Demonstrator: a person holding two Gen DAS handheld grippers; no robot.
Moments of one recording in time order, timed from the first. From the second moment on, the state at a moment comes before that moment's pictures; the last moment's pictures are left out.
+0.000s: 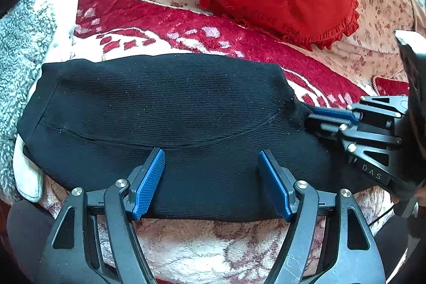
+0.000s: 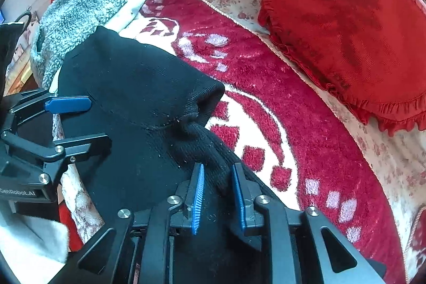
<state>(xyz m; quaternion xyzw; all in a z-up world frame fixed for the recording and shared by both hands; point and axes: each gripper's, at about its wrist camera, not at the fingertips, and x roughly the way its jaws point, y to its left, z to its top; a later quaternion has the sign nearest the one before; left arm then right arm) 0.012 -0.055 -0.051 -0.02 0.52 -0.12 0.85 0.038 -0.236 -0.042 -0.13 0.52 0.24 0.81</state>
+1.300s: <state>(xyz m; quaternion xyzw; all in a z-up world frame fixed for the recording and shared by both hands) 0.005 -0.078 -0.038 -0.01 0.51 -0.13 0.85 -0.070 -0.439 -0.001 0.04 0.51 -0.06 0.85</state>
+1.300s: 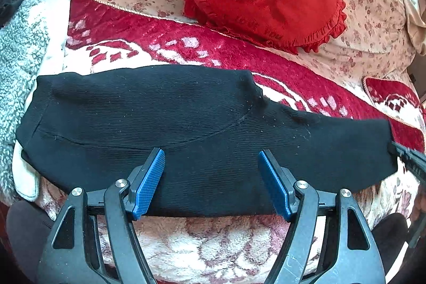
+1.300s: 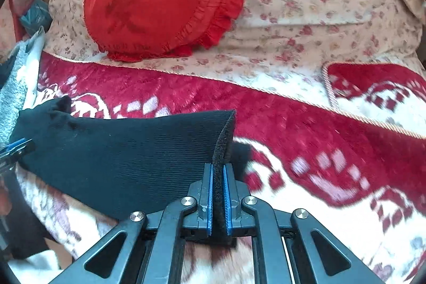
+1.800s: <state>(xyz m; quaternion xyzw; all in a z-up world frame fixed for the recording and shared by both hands) 0.005 -0.094 -0.037 0.01 0.50 -0.14 0.85 -0.082 -0.428 0.015 0.07 0.47 -0.07 0.87</state>
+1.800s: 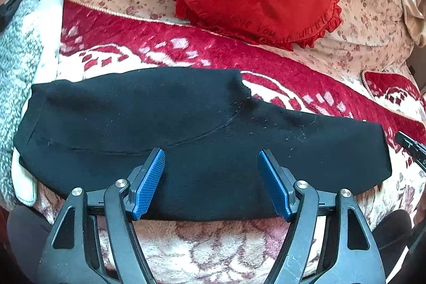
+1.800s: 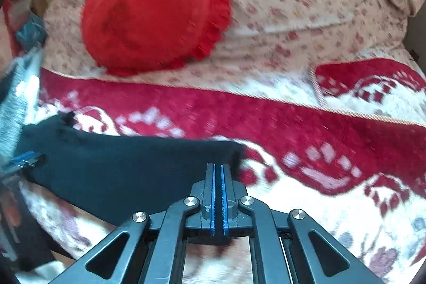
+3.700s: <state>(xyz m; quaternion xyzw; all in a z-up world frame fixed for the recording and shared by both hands) -0.058 -0.206 -0.051 -0.07 0.58 -0.26 0.77 -0.079 -0.457 -0.015 0.12 0.52 -0.07 0.84</state>
